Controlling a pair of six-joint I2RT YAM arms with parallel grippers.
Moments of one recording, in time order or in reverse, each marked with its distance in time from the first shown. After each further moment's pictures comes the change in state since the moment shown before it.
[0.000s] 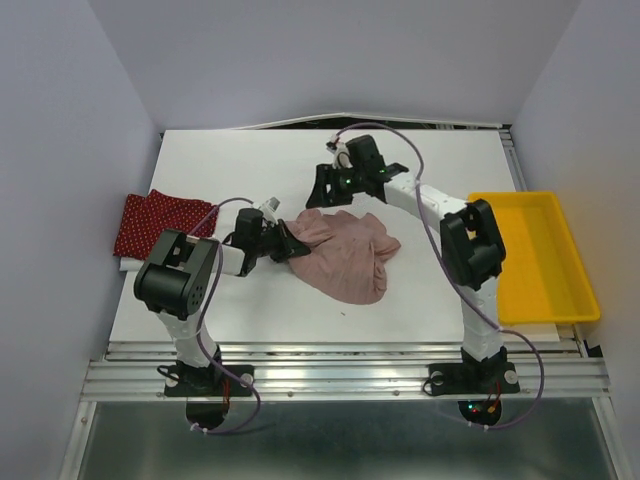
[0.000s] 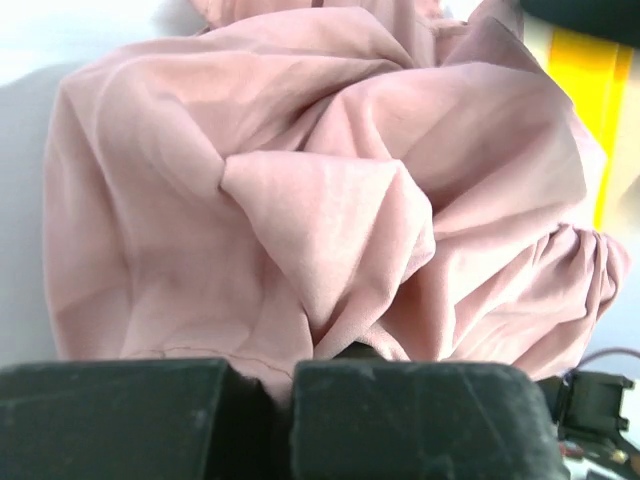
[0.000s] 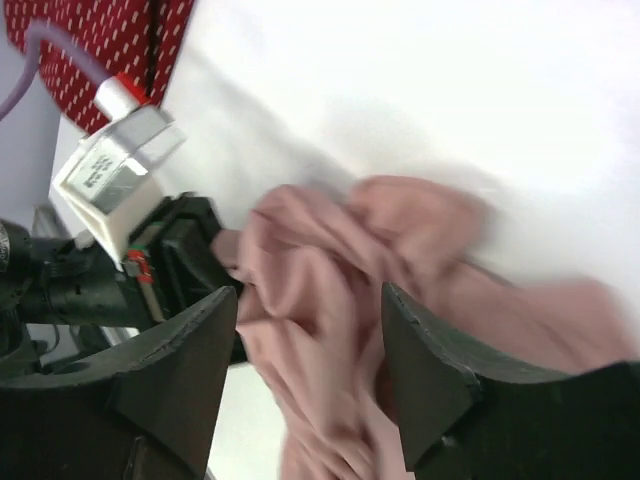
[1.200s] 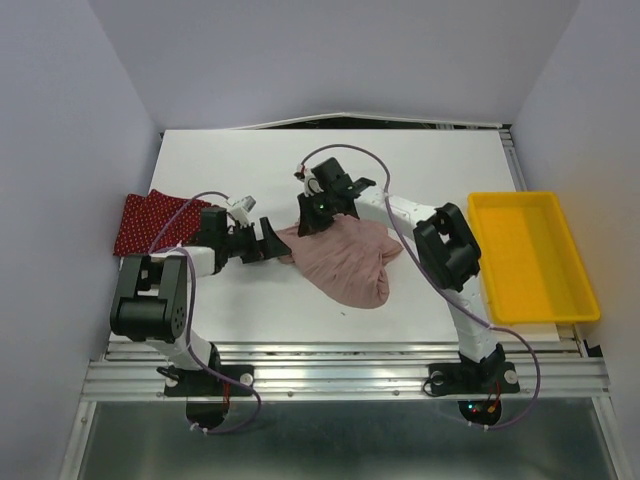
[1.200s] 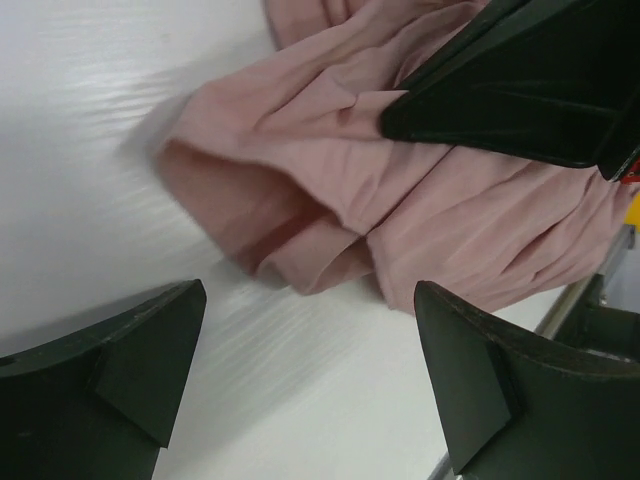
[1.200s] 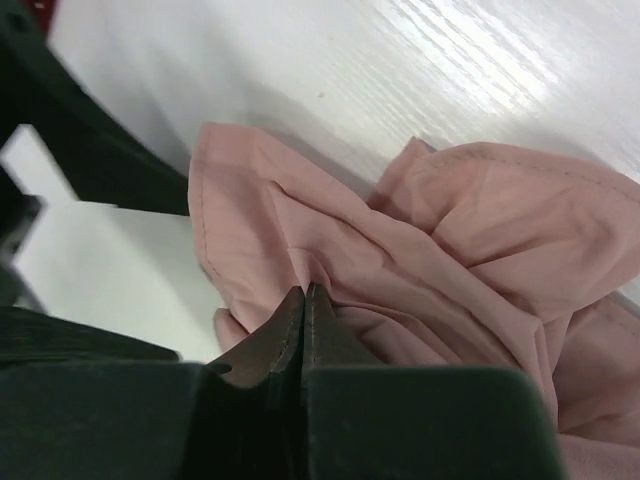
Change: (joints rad) left arm 0.257 -0.268 -0.031 -0.404 0.146 0.410; right arm 0.117 0.092 0.077 -0.162 0.175 -0.135
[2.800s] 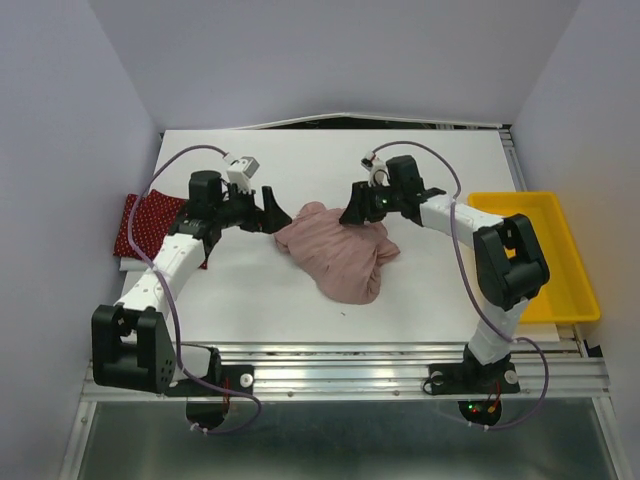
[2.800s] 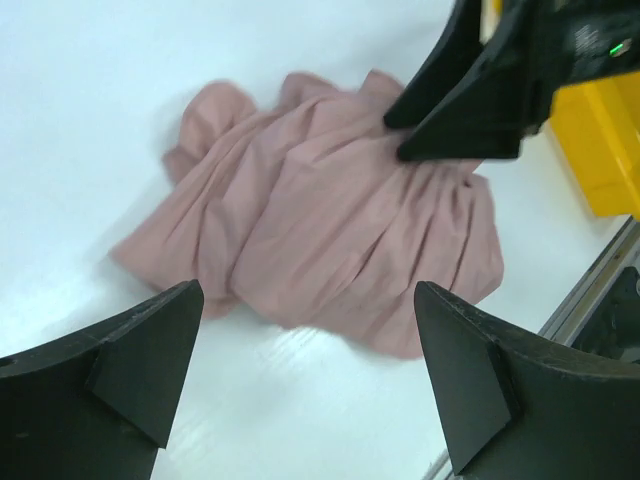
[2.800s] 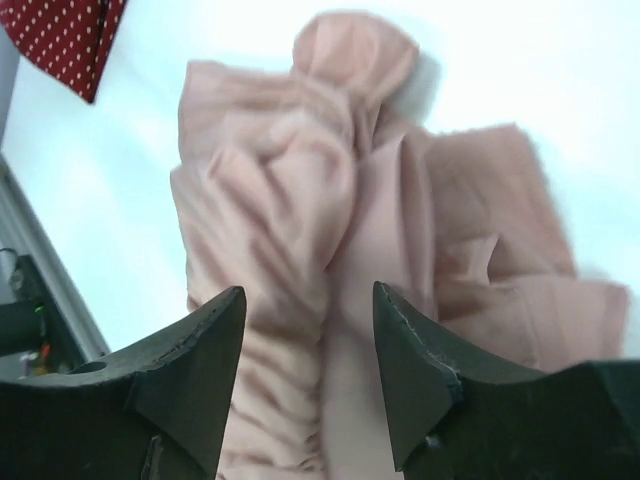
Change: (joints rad) left arm -0.130 -0.224 0.332 -0.322 -0.072 0.159; right arm -0.289 -0.395 -0.607 0.410 -0.248 0.037
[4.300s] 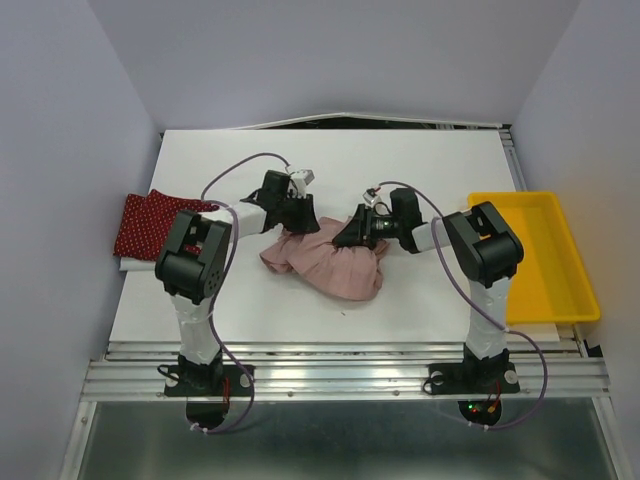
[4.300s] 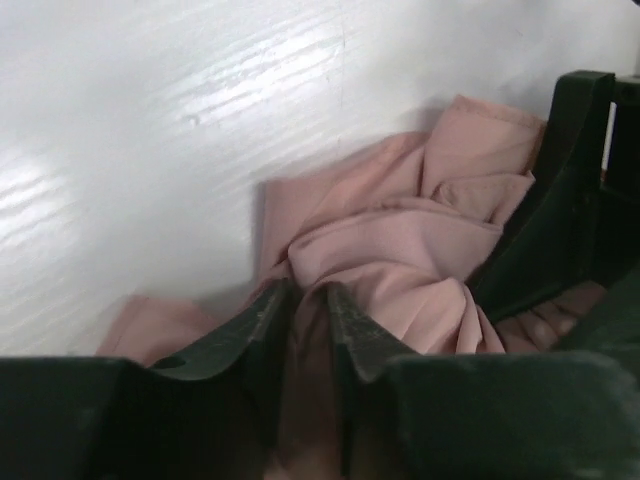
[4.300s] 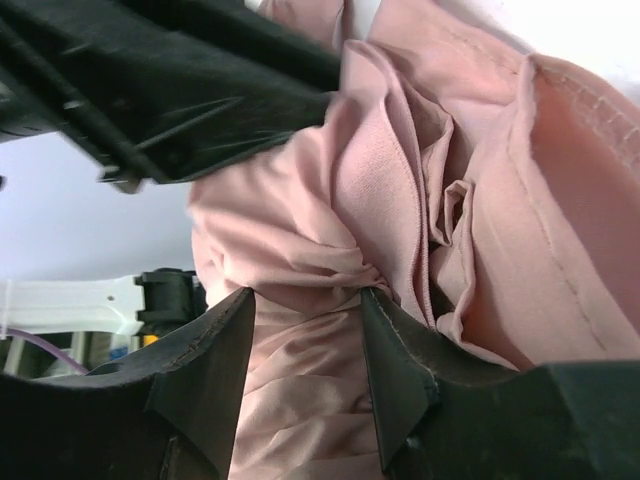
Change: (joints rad) left arm -0.219 0.662 0.252 0.129 -0.217 -0.089; right arm -0.028 0.227 -0.206 0.583 -0.272 0.571
